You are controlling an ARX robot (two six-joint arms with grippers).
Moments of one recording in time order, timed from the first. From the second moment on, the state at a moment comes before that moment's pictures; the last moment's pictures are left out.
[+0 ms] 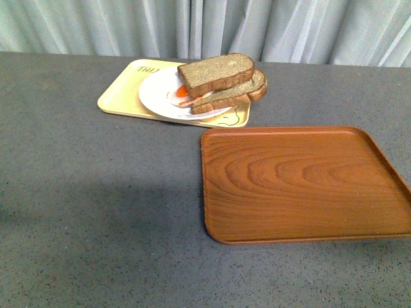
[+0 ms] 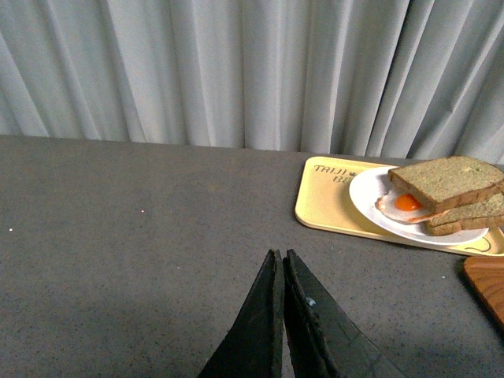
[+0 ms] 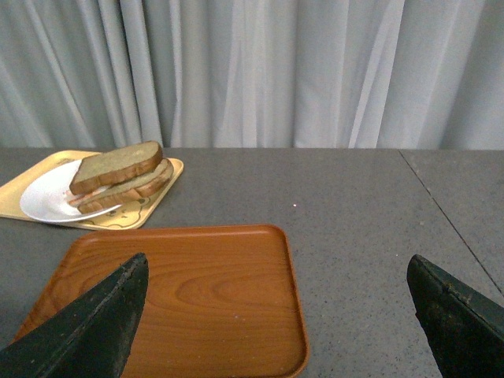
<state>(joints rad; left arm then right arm) 0.00 0.45 0.01 0.45 0.00 -0.01 0.00 0.00 0.02 0.00 0.00 0.00</state>
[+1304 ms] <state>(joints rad) 0.00 0.02 0.01 0.00 0.00 -0.01 0.00 0.00 0.02 0.00 0.00 0.00</state>
